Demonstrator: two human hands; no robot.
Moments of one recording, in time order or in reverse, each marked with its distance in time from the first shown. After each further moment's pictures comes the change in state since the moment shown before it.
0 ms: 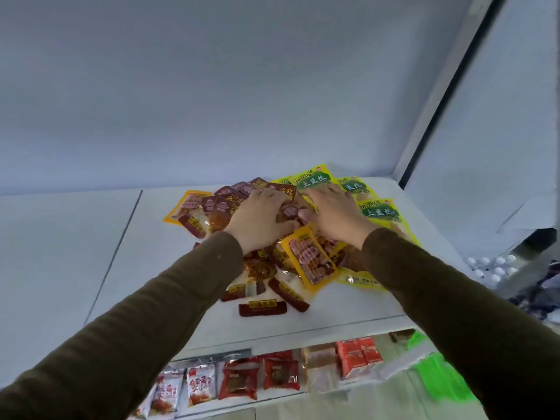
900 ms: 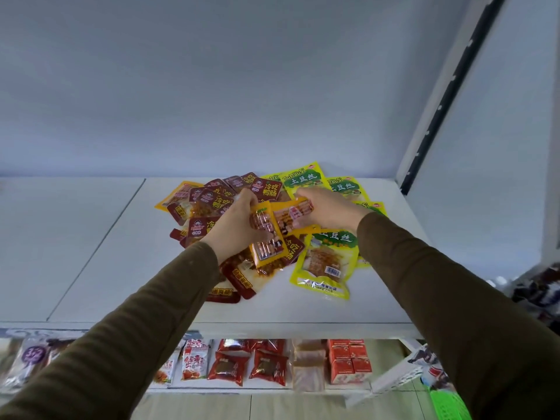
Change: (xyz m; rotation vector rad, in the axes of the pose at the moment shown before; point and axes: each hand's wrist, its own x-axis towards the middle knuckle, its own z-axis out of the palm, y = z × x) left_hand -0.014 0.053 0.025 -0.363 0.062 -0.399; right_hand 0.019 0.074 -0.005 0.343 -0.256 -0.197
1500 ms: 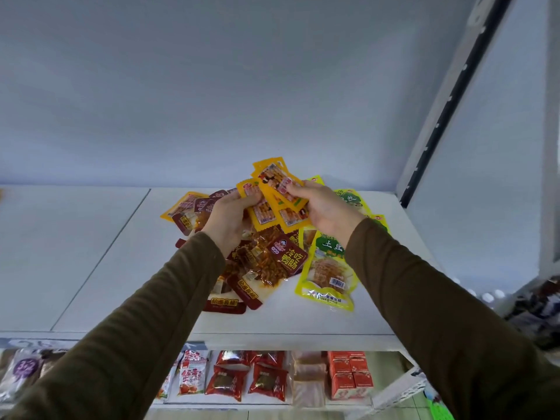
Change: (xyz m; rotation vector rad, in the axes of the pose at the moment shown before) left_hand 0.027 0.009 -0.015 -1.100 0.150 -0.273; right_hand 0.010 -0.044 -0.003 1.279 0.135 0.211
